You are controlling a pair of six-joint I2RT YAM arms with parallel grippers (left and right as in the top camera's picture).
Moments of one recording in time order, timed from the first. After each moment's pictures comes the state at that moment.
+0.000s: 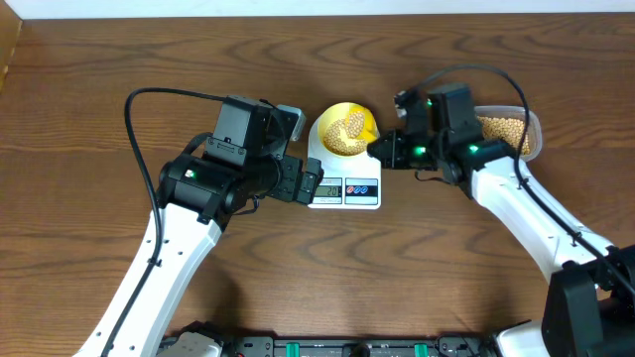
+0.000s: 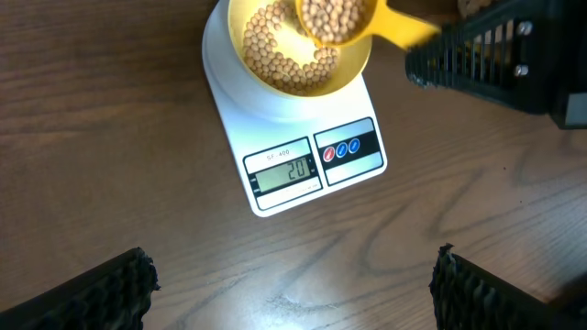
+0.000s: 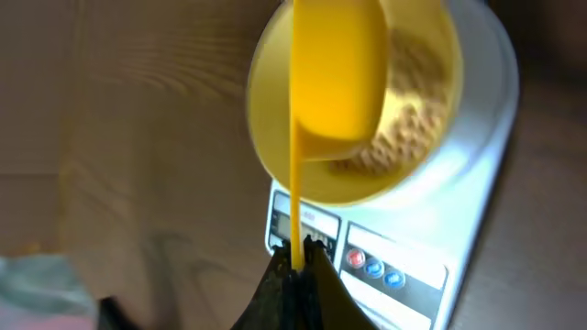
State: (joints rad) left arm -0.37 1.30 1.23 -0.95 0.23 -0.10; right arm 0.34 1.62 1.08 -0.34 -0.56 0.41
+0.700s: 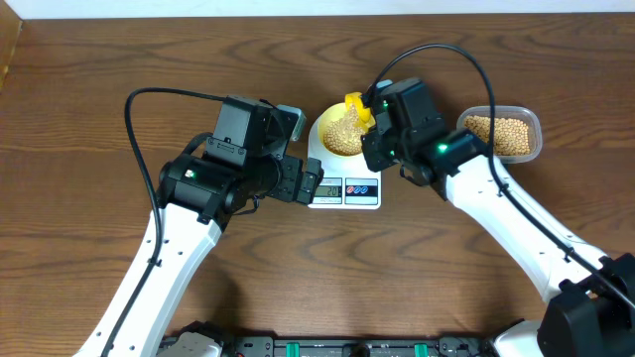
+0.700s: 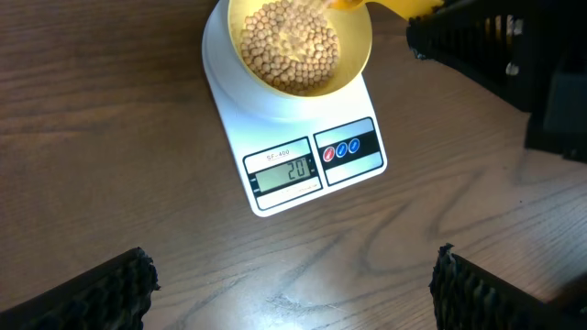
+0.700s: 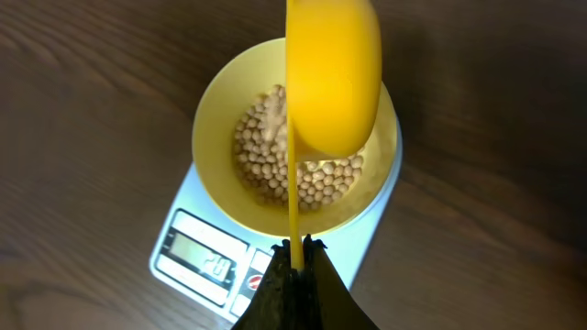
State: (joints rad) left arm -0.37 1.30 1.23 -0.95 0.23 -0.10; right arm 0.52 1.62 1.23 -0.52 -0.07 0.14
